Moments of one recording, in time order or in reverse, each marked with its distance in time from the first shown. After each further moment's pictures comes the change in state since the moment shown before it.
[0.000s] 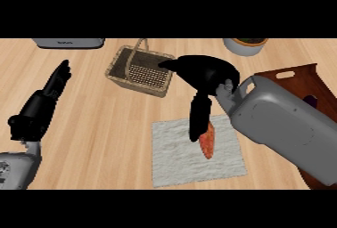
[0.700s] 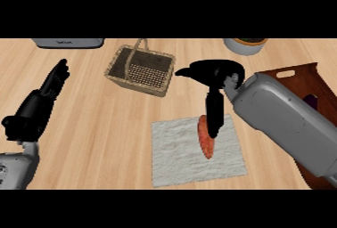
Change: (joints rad) left arm 0.005 -0.018 0.034 -0.023 -0.017 -0.035 0.012; right arm 0.060 0.022 -0.058 0.136 0.036 0.250 -0.032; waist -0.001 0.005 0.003
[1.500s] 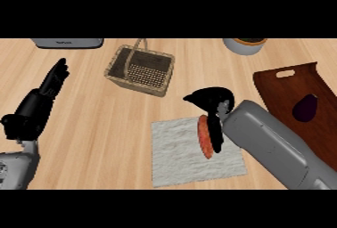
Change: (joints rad) left arm -0.006 -0.032 0.041 0.004 -0.032 -0.039 0.002; right arm 0.197 0.094 0.026 0.079 0.303 0.071 -0.114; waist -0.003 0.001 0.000
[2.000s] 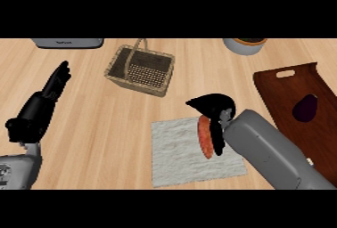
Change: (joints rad) left arm 0.016 -0.033 0.017 -0.005 -0.037 -0.021 -0.014; right arm 0.101 0.040 -0.051 0.025 0.219 -0.023 -0.144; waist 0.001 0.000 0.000
